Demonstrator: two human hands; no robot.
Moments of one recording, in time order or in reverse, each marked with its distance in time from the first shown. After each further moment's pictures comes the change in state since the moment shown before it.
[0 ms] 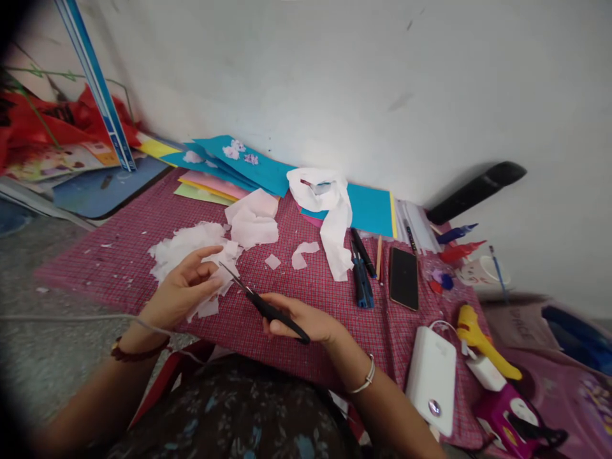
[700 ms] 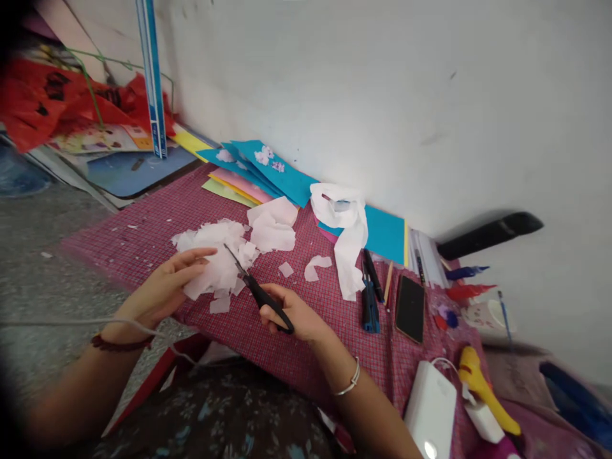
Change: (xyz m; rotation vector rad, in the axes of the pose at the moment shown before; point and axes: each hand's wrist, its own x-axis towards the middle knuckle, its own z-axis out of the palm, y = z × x) left_hand -0.014 -0.001 -0.044 -0.163 0.232 -0.117; right_hand 0.044 -0.007 0.014 -0.023 0.200 0.193
